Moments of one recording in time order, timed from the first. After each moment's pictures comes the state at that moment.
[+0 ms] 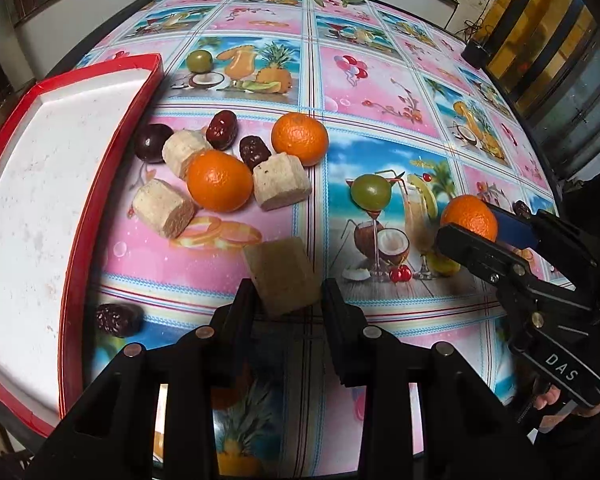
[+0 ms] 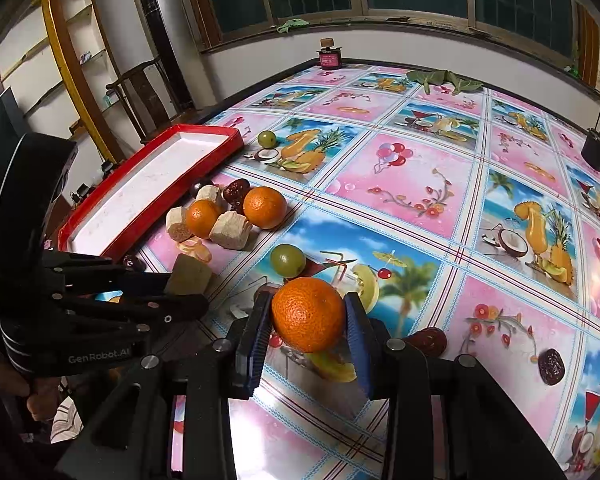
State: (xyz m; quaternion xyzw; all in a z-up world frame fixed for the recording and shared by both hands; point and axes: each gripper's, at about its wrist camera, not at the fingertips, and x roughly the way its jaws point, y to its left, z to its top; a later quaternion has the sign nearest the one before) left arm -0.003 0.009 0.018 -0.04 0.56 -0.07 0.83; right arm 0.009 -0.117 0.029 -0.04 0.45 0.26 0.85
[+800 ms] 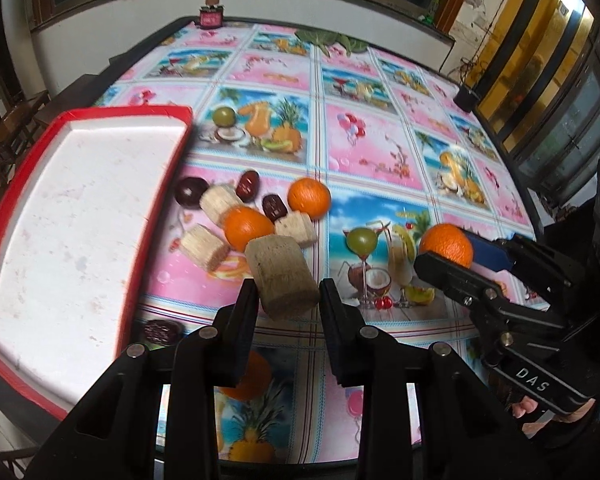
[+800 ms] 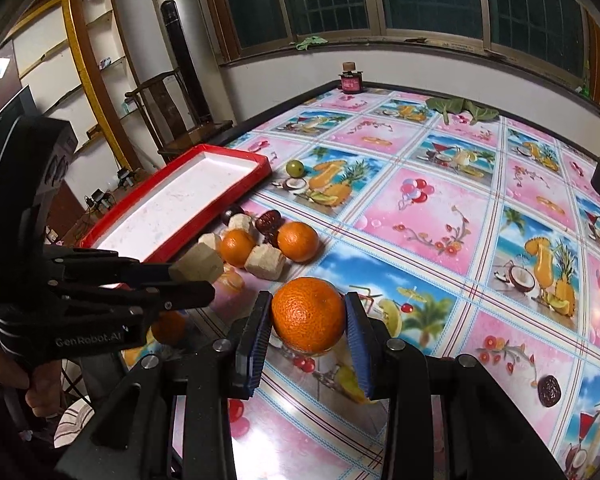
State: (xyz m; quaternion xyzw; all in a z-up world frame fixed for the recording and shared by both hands) left arm -0.013 0.030 0.066 -0.07 0.50 -0.07 0.86; right arm 0.003 -0.102 0.058 -0.04 0.41 0.29 0.86
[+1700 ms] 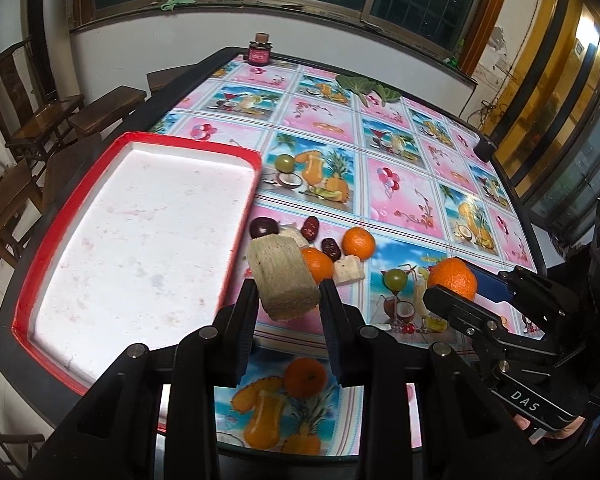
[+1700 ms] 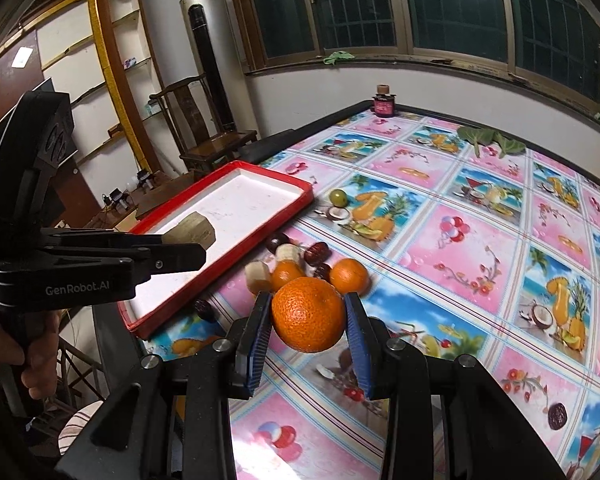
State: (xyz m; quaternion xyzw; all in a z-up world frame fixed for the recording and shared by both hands) left arm -0.027 0.080 0.098 -0.09 0.45 -0.02 0.89; right arm -0.005 -0.065 0.084 -0.05 0.38 0.33 0.86
